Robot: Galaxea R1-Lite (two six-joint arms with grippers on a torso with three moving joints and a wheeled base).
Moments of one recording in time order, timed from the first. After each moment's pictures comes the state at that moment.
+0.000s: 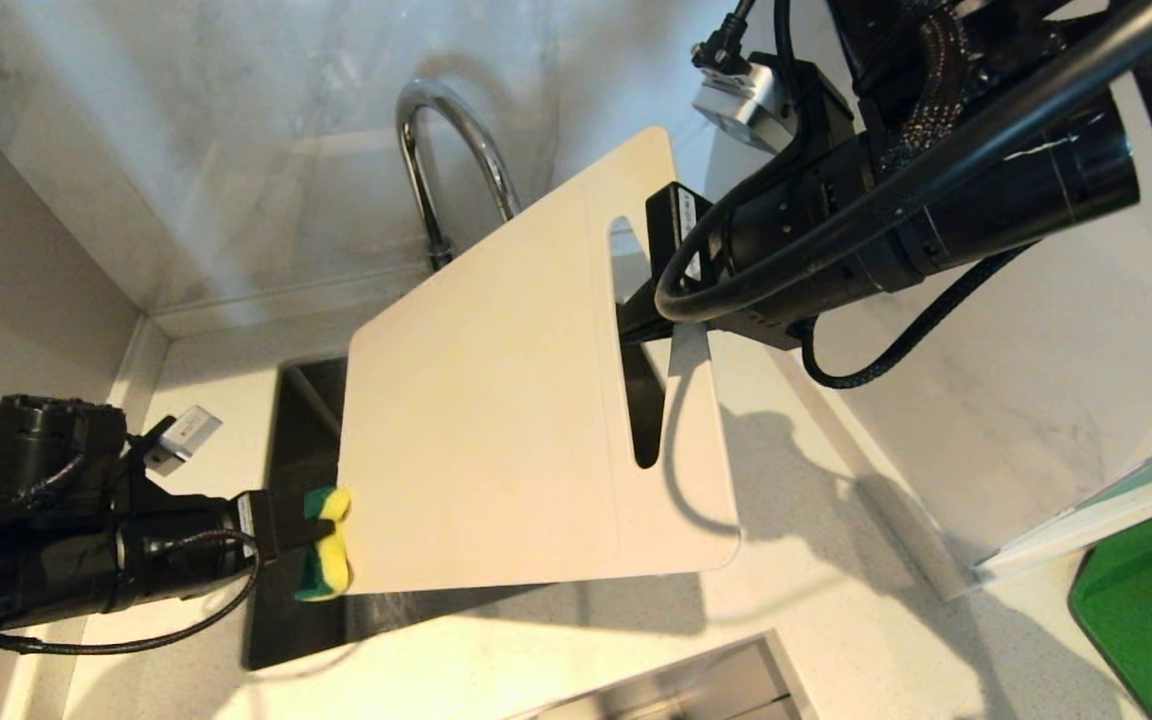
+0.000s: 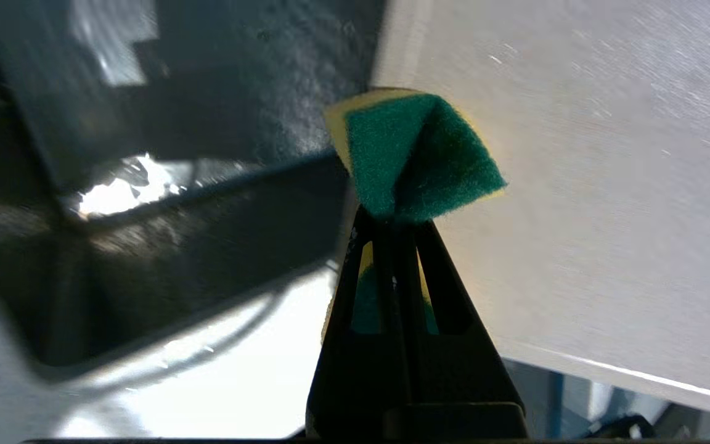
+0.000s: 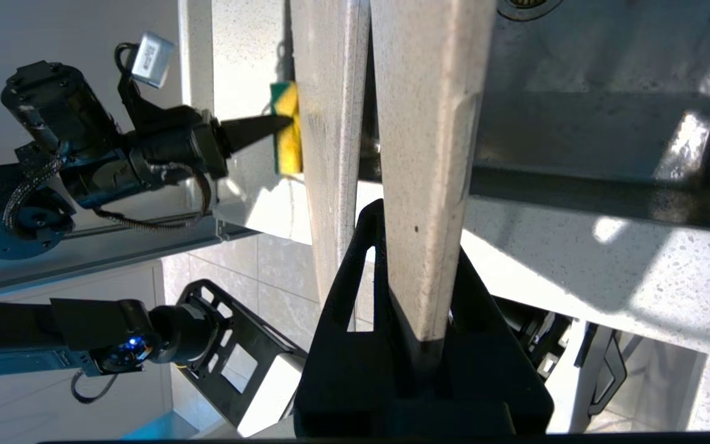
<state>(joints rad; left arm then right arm) -0.26 1.57 -0.60 -0.42 -0.28 -0.52 0.63 1.73 -1.97 0.78 0.24 0.41</state>
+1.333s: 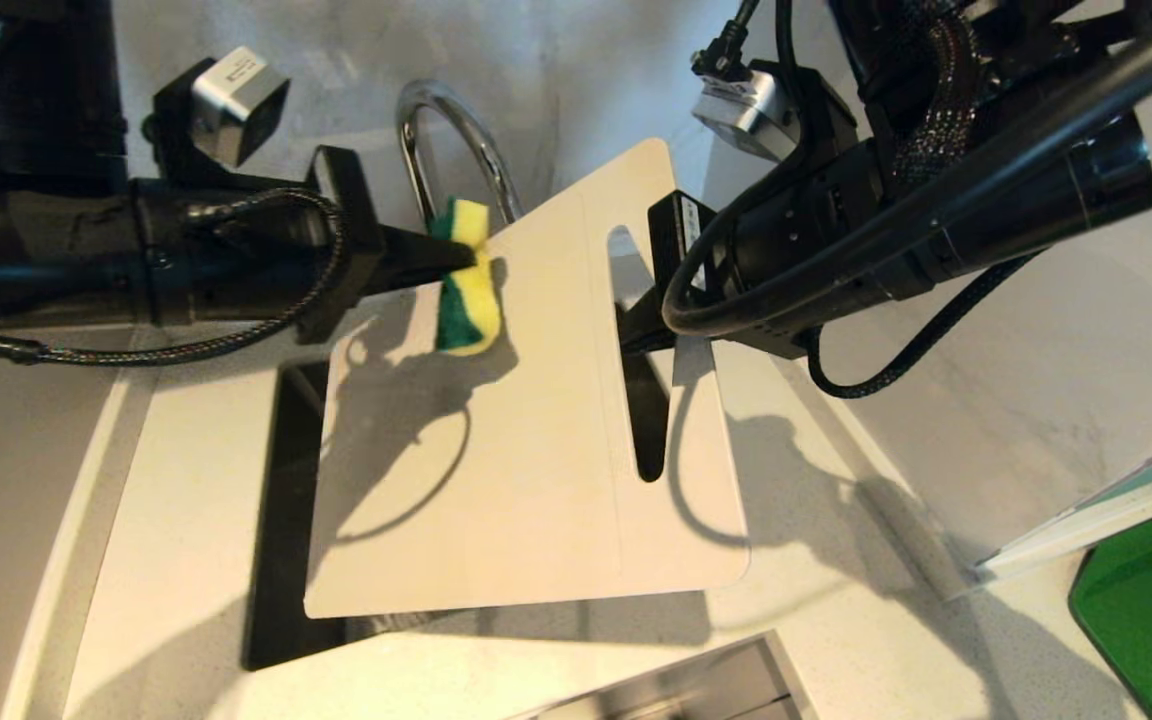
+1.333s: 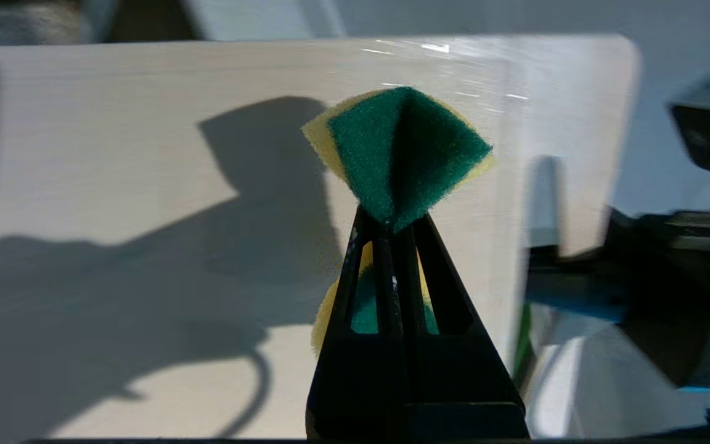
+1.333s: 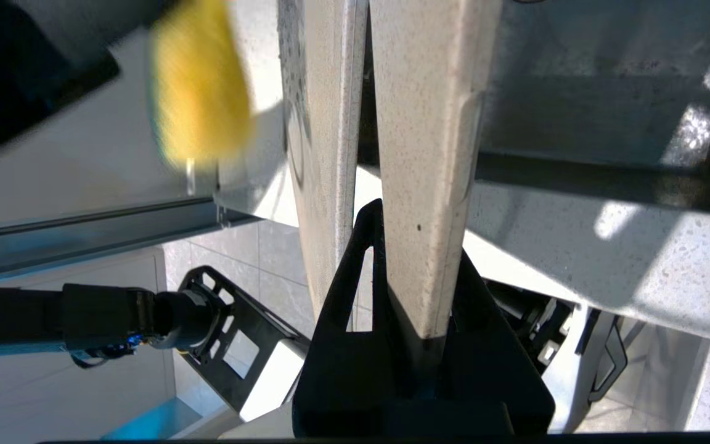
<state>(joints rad) -0.70 1.59 -1.46 0.04 -0.14 -0.63 0.63 1.72 -1.95 0.80 0.25 0.41</state>
